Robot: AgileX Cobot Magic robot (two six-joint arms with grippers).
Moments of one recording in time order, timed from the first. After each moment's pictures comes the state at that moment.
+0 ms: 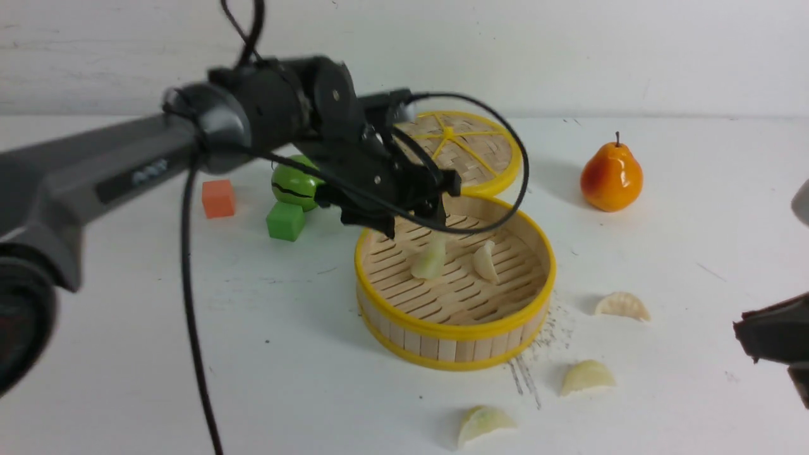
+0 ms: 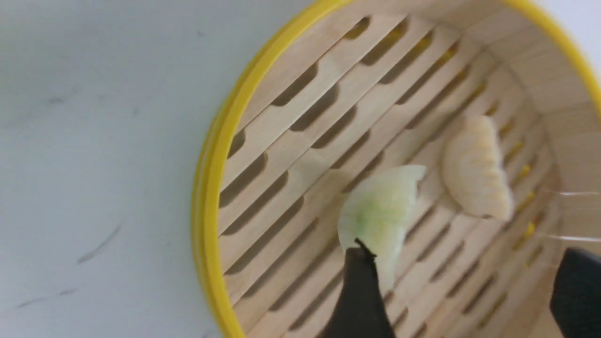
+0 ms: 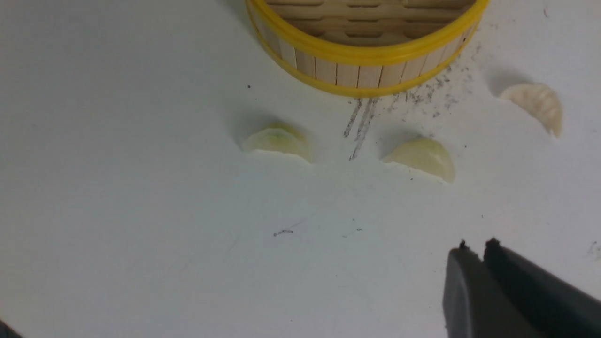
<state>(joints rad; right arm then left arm) 0.30 0.94 -0.97 0.28 0.97 -0.28 -0.46 2.01 -1.80 -0.25 0.81 -0.14</state>
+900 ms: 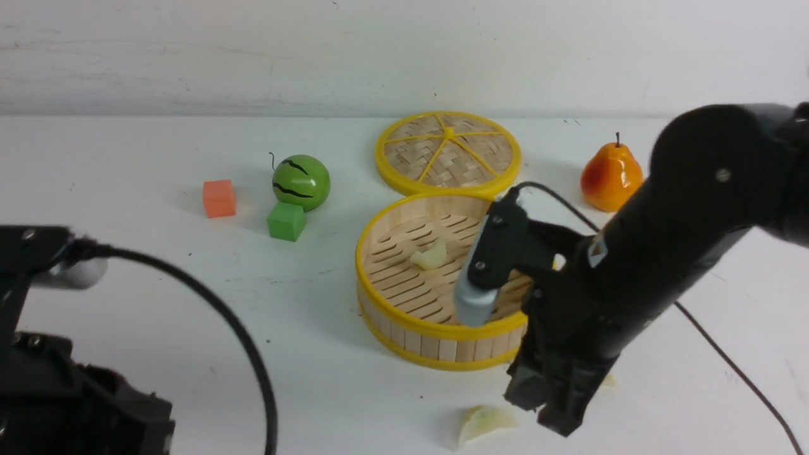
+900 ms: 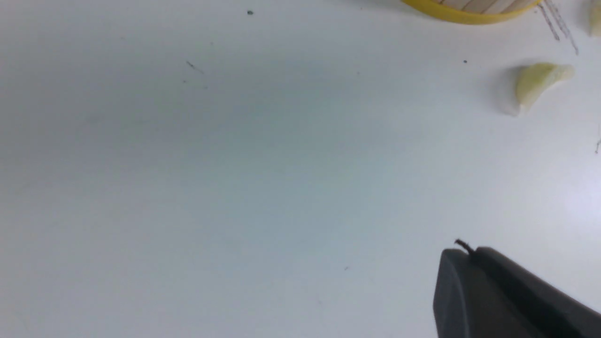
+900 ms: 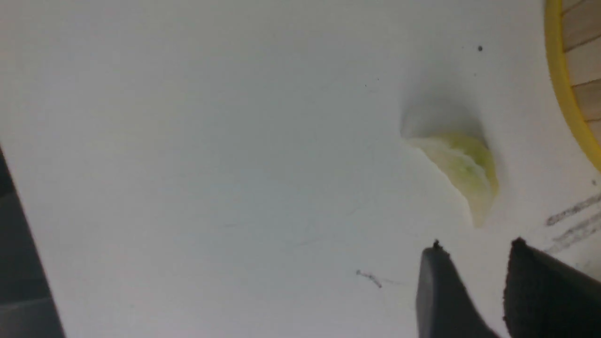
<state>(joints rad) 0.58 1.61 -1.21 0.32 0.97 -0.77 -0.46 0.81 -0.70 -0.09 0.83 -0.23</state>
